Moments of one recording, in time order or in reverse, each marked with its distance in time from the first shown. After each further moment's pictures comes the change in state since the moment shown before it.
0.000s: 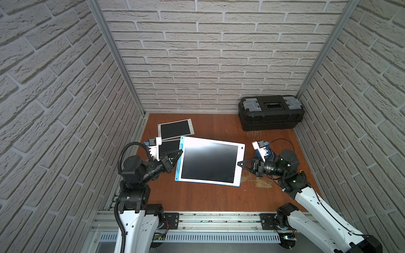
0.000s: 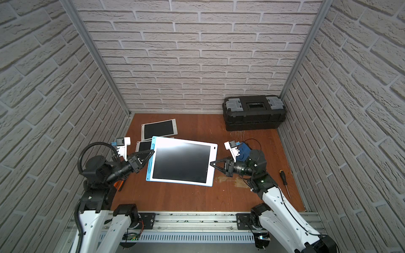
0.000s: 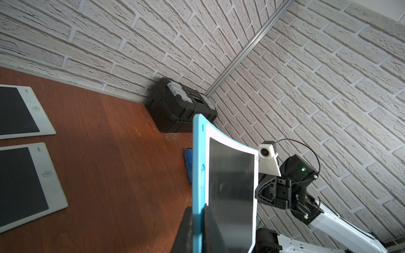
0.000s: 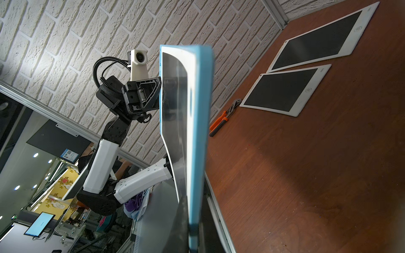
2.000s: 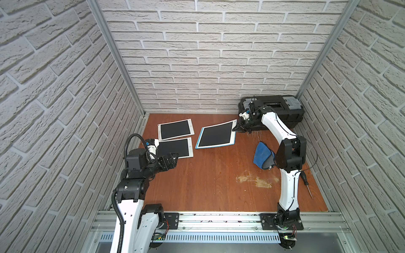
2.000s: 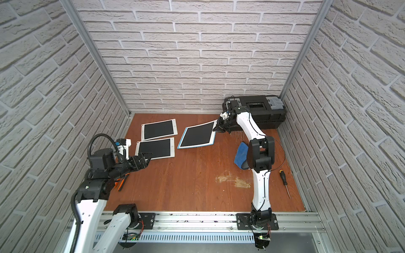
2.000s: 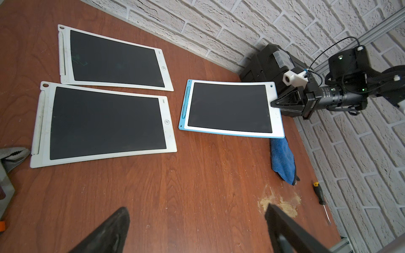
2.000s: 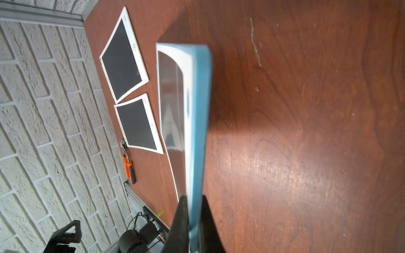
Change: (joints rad) left arm 0.032 0.147 0.138 -0.474 -0.376 0.301; right arm -0.165 1.405 1.535 -1.236 0.360 -0.275
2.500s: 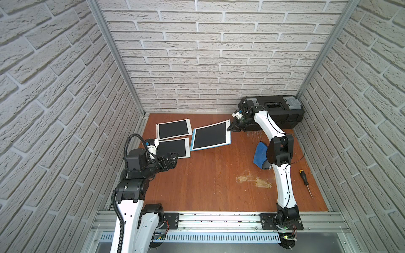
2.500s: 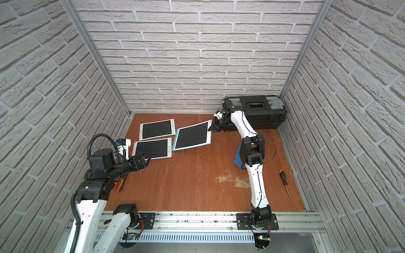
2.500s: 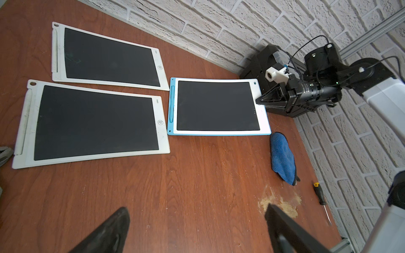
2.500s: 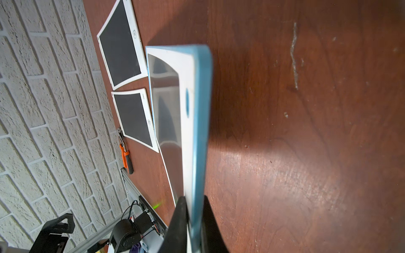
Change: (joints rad) left arm 0.002 -0.002 0.000 0.000 -0.001 0.001; right arm 0.031 0.264 0.343 -0.139 -0.085 -0.101
